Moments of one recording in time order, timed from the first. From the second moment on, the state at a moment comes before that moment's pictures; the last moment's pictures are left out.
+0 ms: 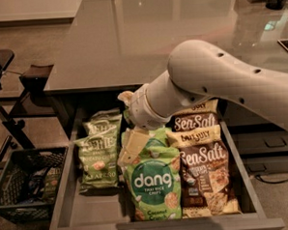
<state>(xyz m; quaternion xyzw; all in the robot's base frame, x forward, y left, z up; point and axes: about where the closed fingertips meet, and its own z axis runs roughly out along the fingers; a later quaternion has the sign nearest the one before) 0.484 0.053 0.818 -0.68 0.63 0.18 0.32</state>
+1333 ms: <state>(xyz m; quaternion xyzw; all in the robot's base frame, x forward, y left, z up) 0.512 0.115 0.727 -0.69 0.63 0.19 0.28</state>
